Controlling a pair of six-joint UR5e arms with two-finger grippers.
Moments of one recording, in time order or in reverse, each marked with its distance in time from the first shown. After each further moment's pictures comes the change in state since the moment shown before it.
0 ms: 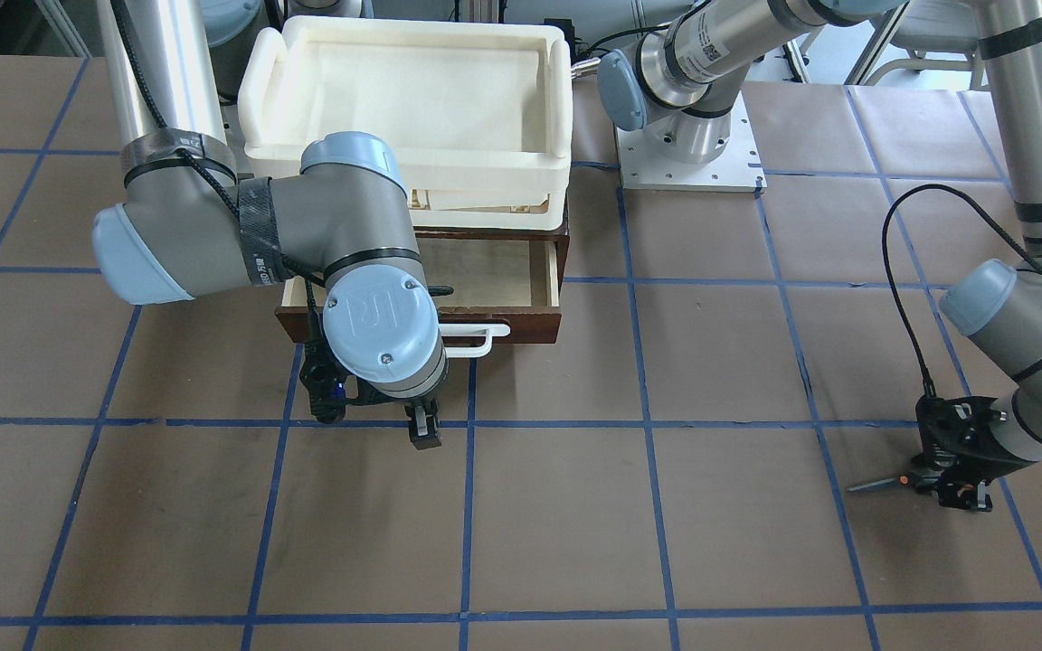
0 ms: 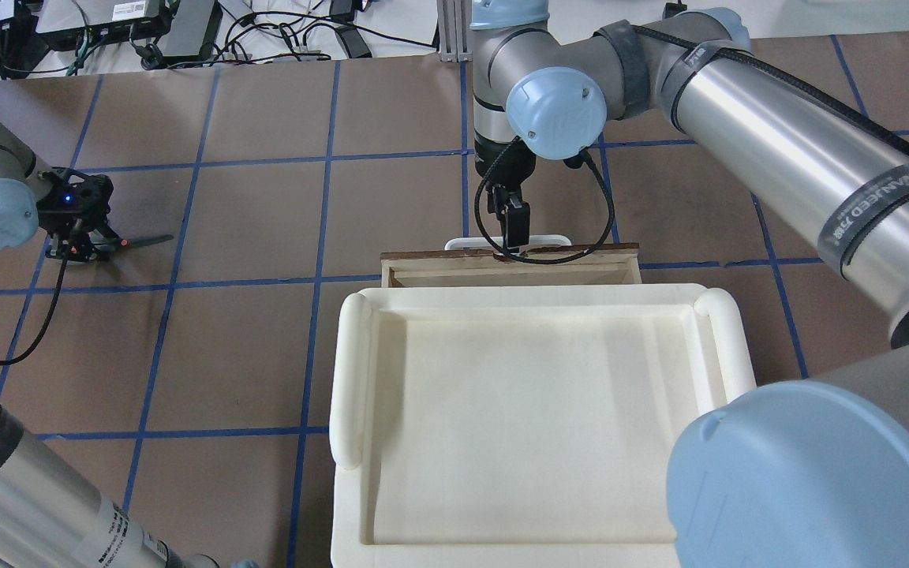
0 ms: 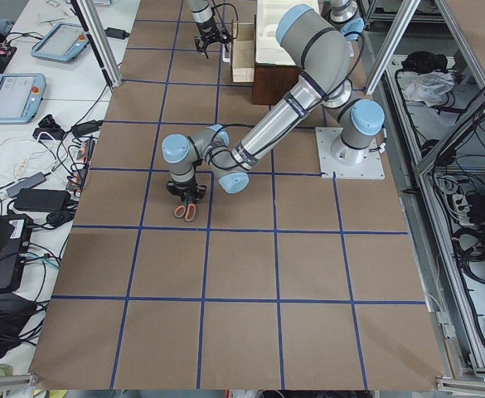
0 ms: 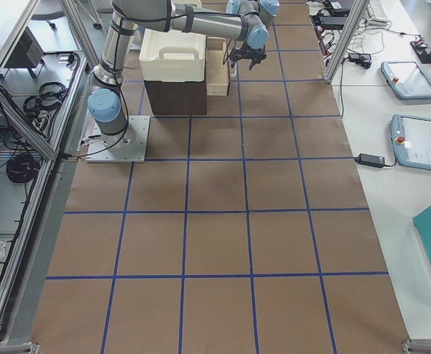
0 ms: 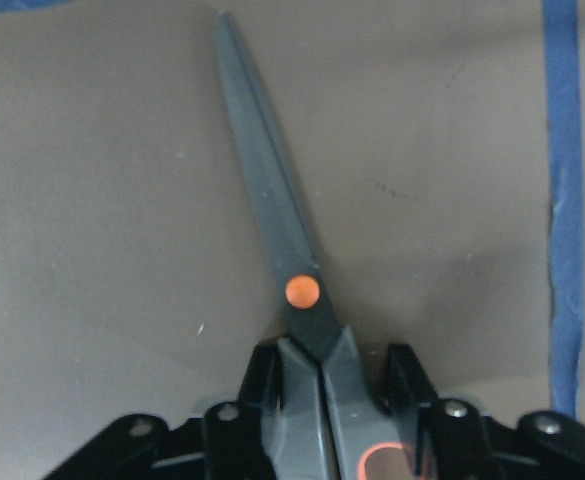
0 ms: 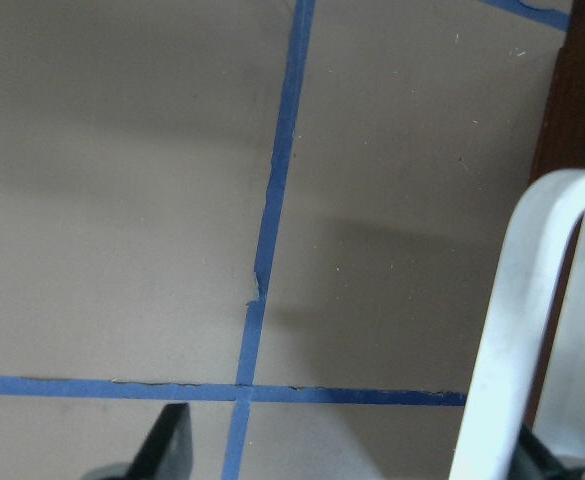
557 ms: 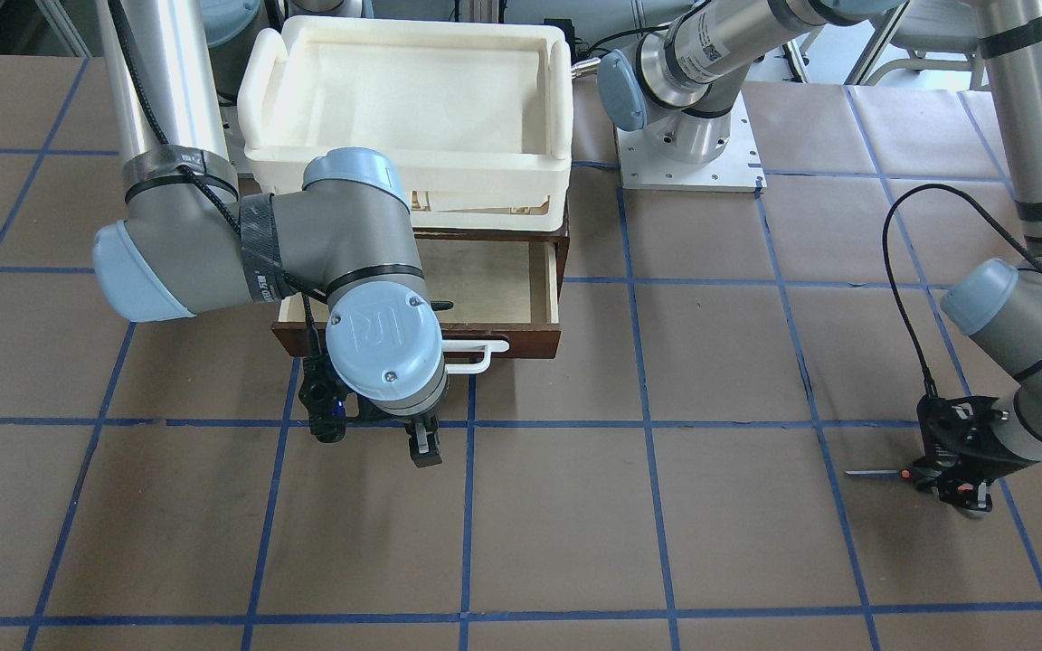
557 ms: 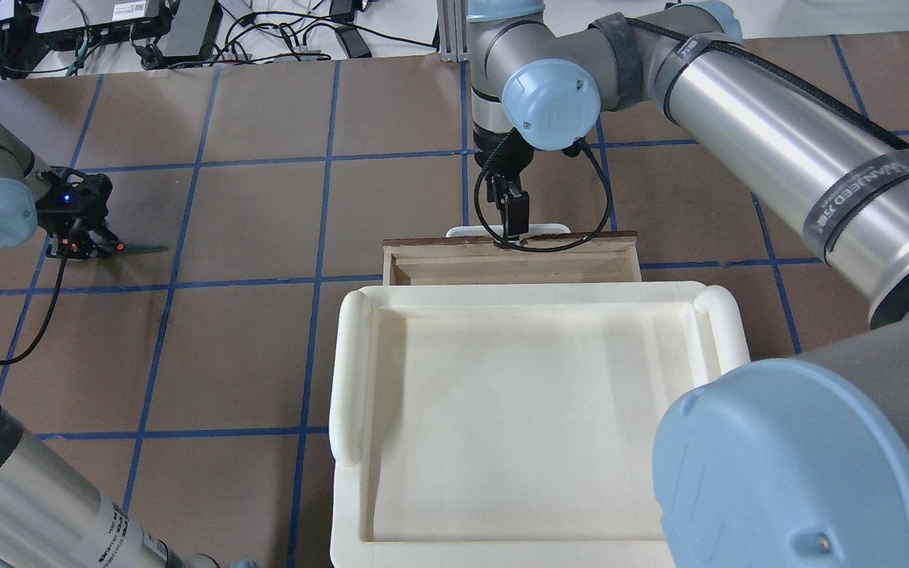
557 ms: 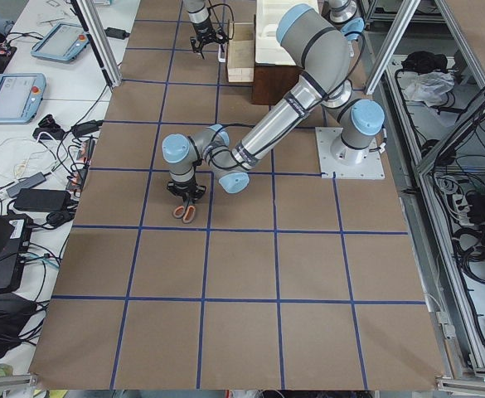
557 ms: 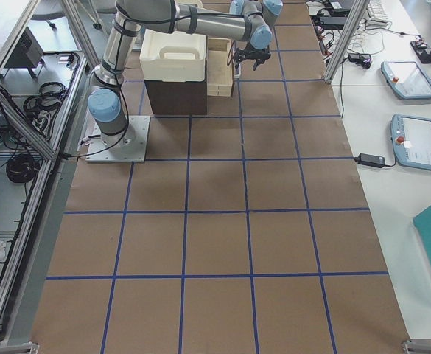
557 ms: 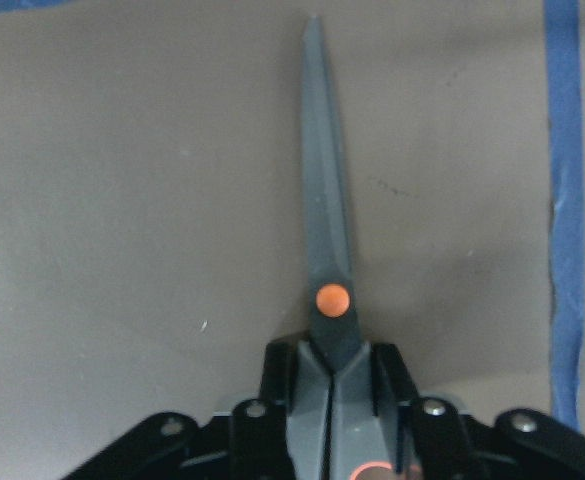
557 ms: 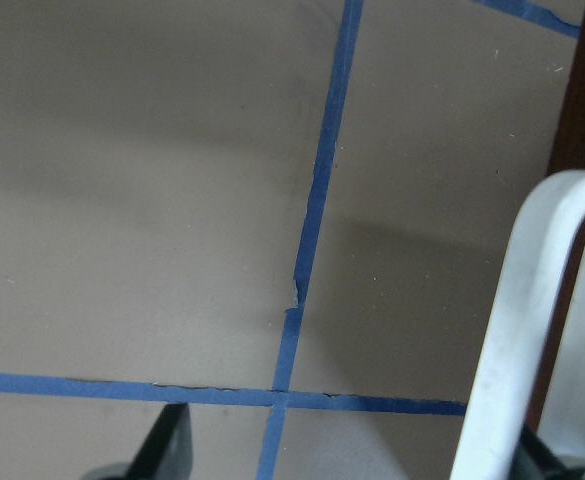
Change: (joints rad) left arm 0.001 0.009 0.000 0.001 -0.006 -0.001; right arm -0.001 0.035 -0.050 -0.006 -0.014 -0.018
